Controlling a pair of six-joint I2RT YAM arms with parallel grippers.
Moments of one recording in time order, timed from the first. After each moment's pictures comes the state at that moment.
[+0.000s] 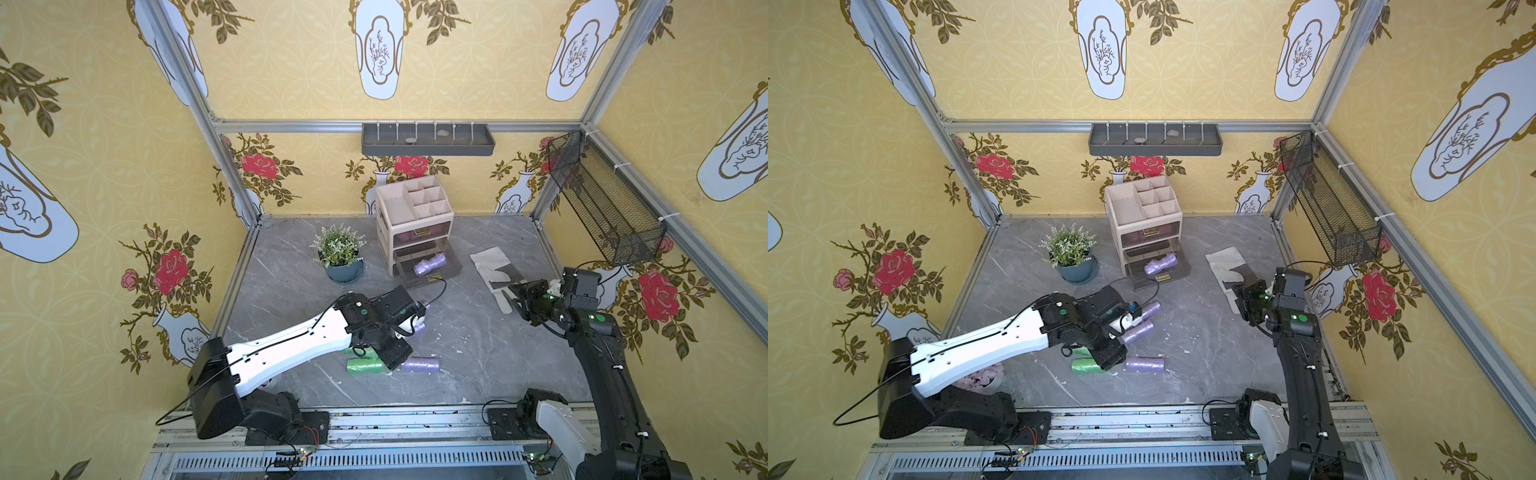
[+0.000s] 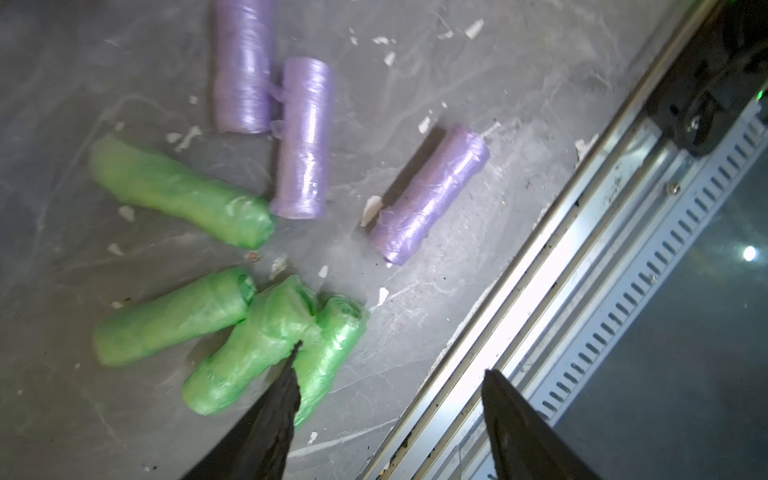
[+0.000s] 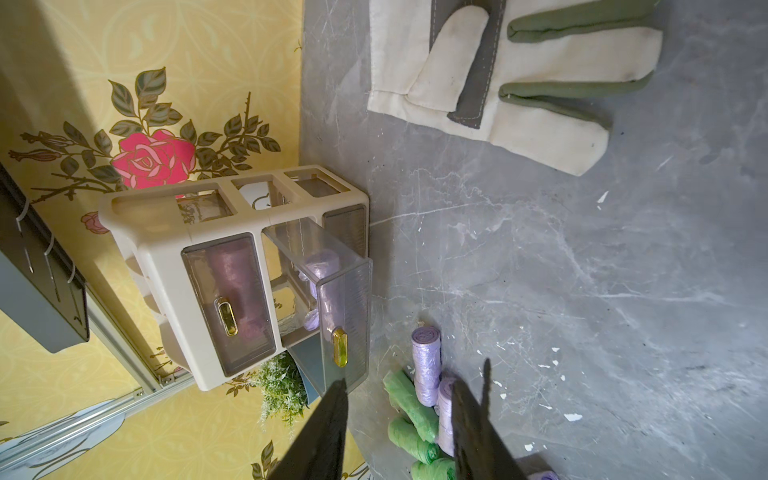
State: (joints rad) left arm -1.09 1.48 1.23 -1.04 0.07 -0.09; right arm -0.13 0.91 0.78 -0.68 -0.49 1.10
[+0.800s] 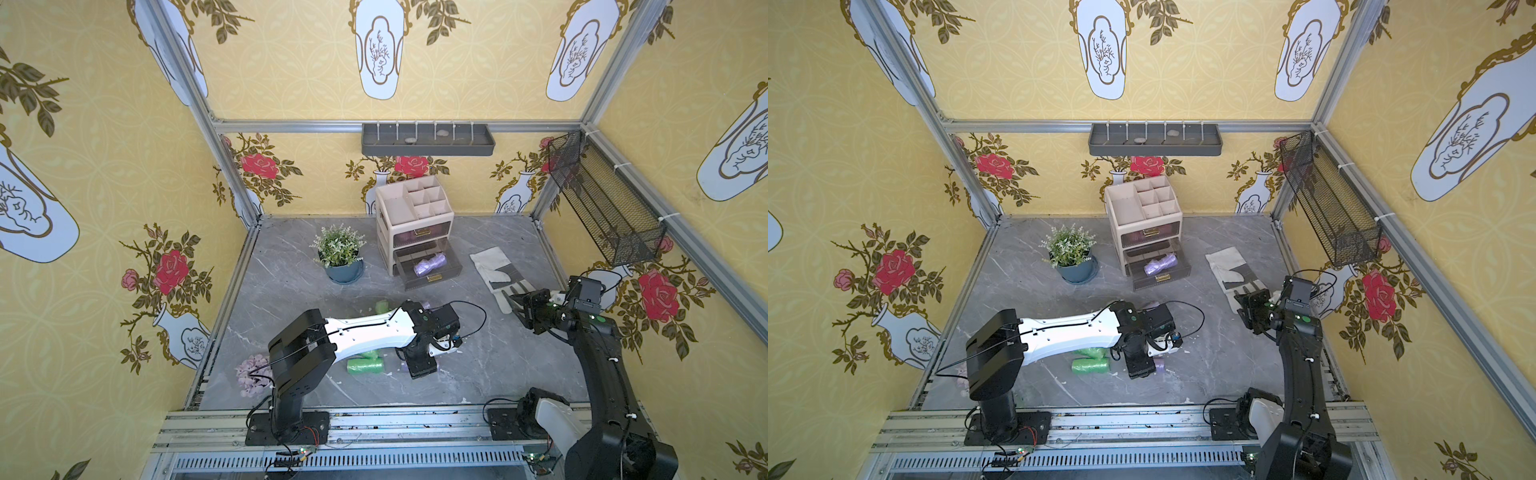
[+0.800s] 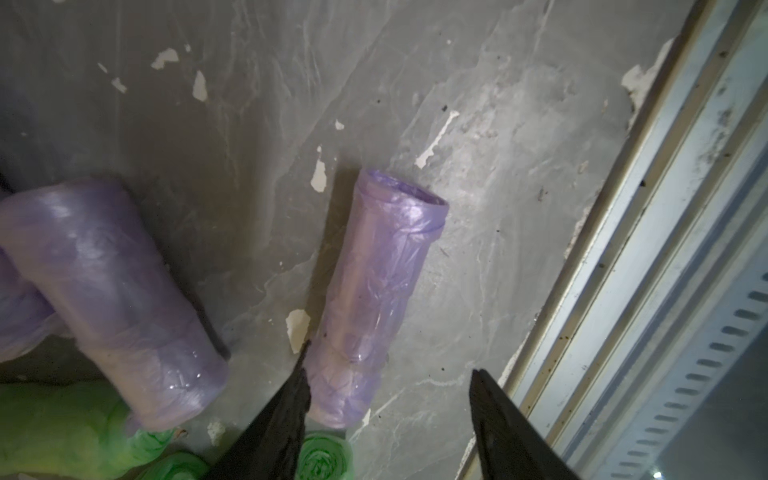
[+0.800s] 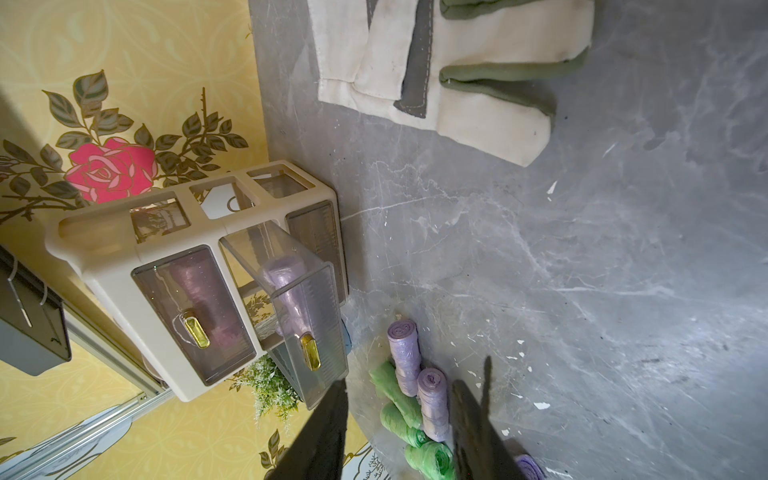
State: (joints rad) left arm -1.18 1.88 1.38 -0.98 0.07 0.15; right arm -0.24 0.96 0.70 -0.68 -0.62 1.03
